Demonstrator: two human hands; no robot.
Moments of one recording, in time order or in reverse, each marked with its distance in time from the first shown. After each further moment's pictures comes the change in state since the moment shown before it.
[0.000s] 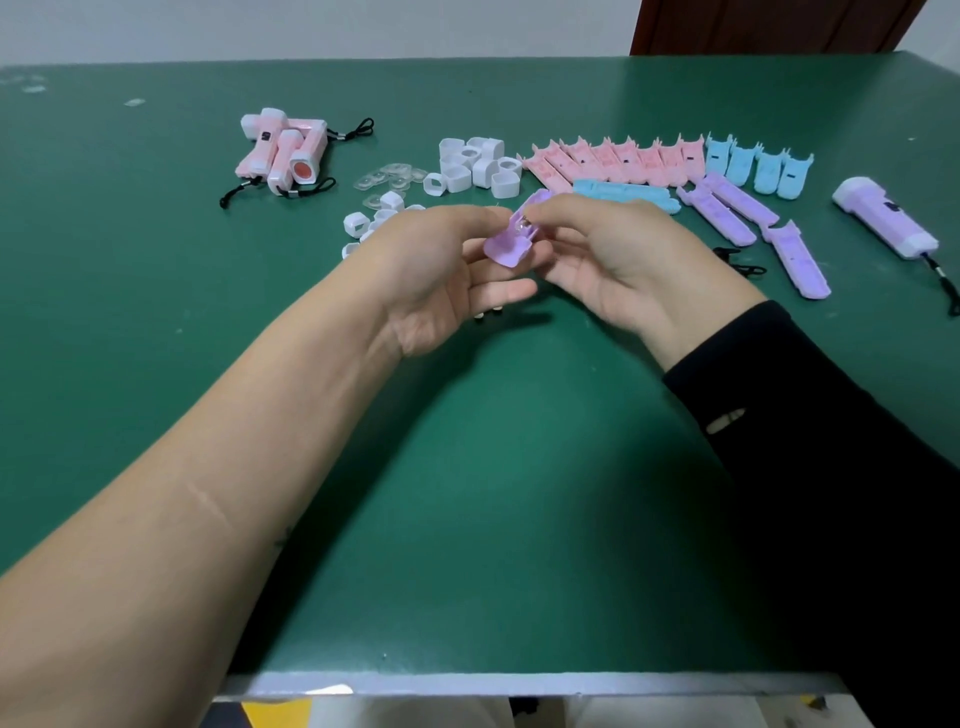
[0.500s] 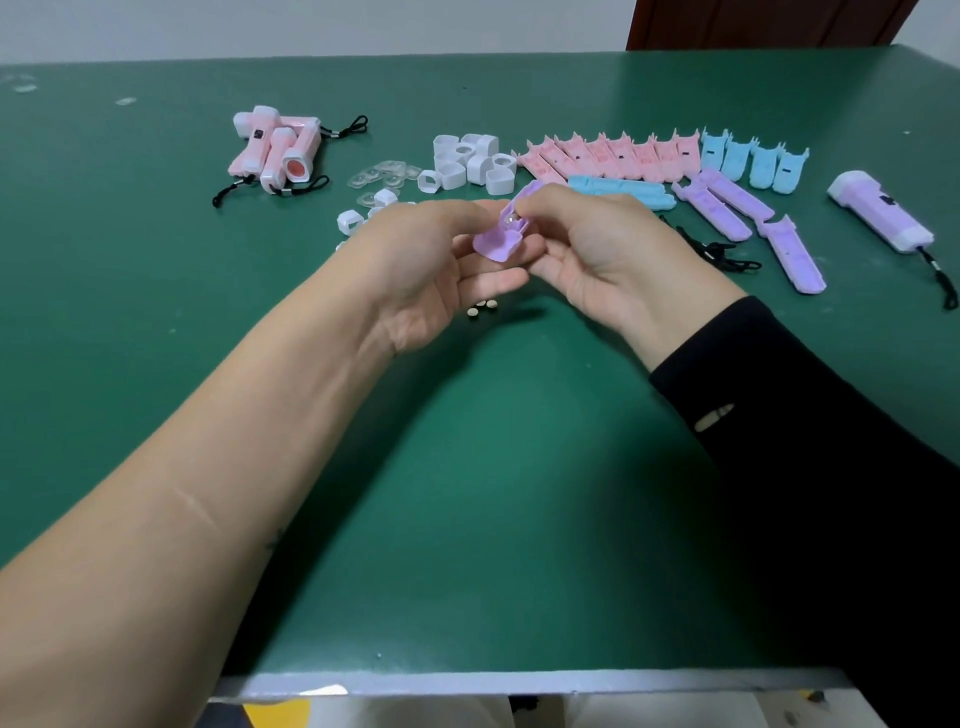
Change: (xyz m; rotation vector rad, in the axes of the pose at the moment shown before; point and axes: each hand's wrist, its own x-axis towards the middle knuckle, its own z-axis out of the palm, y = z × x) left_hand -0.003 0.001 0.002 0.011 0.040 0.038; right_hand 0.005 0.006 0.004 -0.003 0.000 -0.043
